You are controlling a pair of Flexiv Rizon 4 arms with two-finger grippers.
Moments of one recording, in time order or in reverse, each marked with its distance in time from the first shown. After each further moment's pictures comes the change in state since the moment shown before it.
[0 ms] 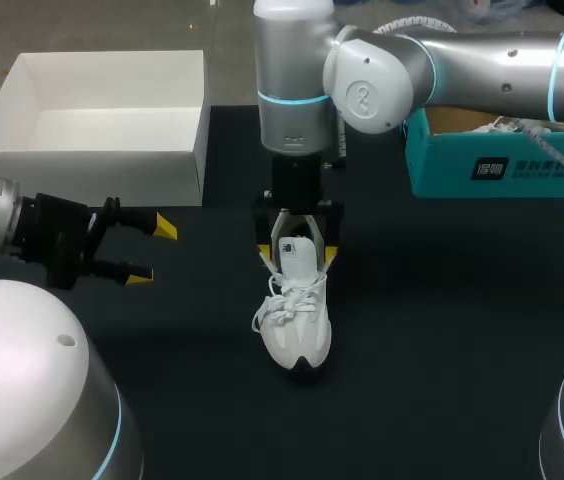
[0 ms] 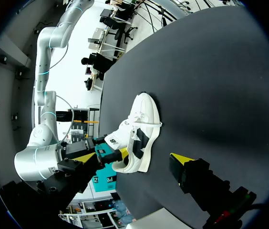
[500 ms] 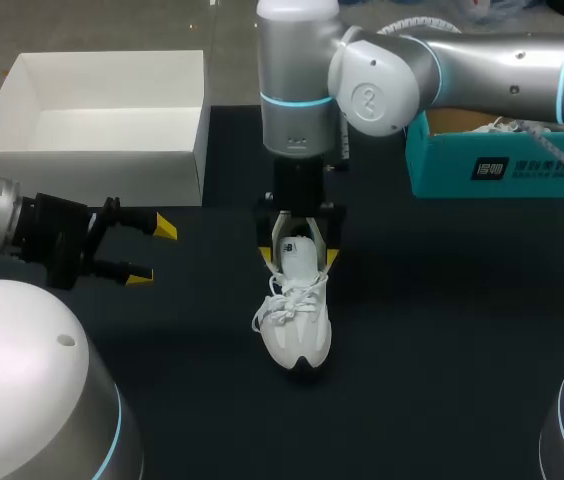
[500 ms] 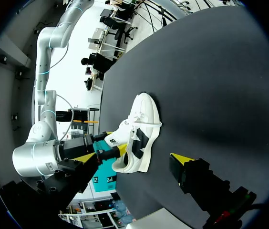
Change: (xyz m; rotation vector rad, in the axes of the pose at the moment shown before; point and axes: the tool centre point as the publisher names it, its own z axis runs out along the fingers) left arm 0.000 0.000 0.000 0.000 0.000 0.000; right arm -0.003 -0.010 -0.002 -0.010 0.009 -0.006
